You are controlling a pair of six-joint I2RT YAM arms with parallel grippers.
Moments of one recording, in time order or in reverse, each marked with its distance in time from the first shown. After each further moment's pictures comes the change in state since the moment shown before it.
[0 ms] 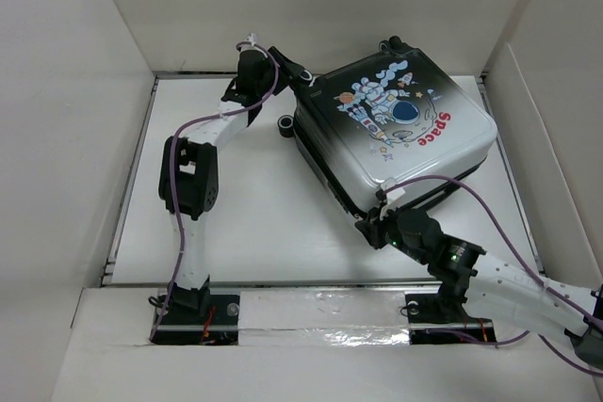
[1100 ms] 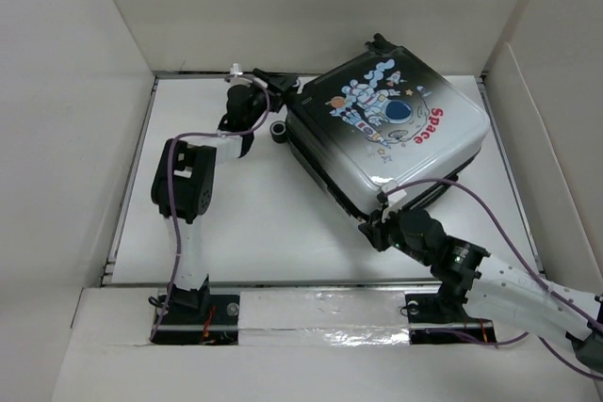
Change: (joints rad) left arm 0.021 0.006 -0.304 0.510 0.083 -0.368; right arm -0.006 -0.016 0.000 -0.040 0.001 -0.014
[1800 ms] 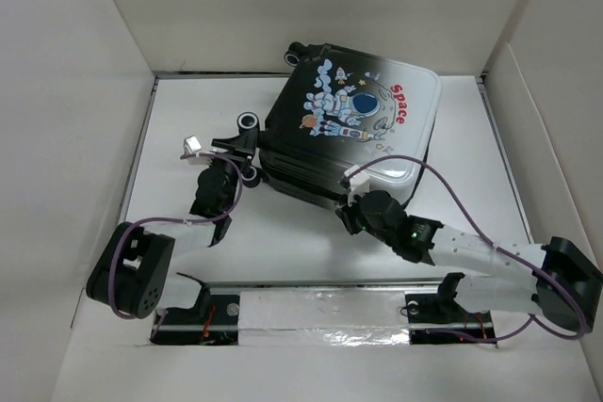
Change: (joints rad) left arm -0.060 -0.764 -1.039 0.409 -0.493 0.076; right arm -0.001 0.404 0.146 0.192 0.007 -0.080
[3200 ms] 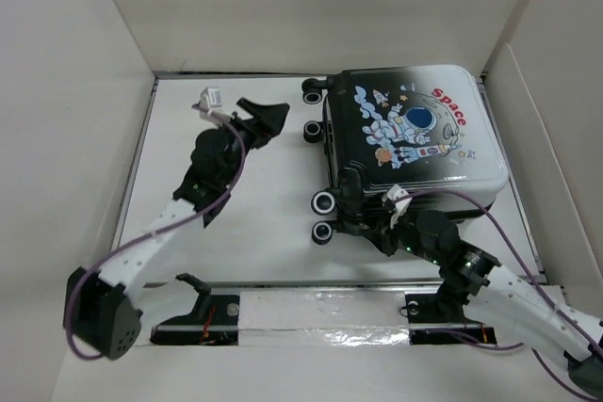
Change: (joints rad) left arm -0.169 -0.285 0.411 -0.743 0.124 0.288; right arm -0.136 -0.543 -0.209 -0.201 -0.311 -0.058
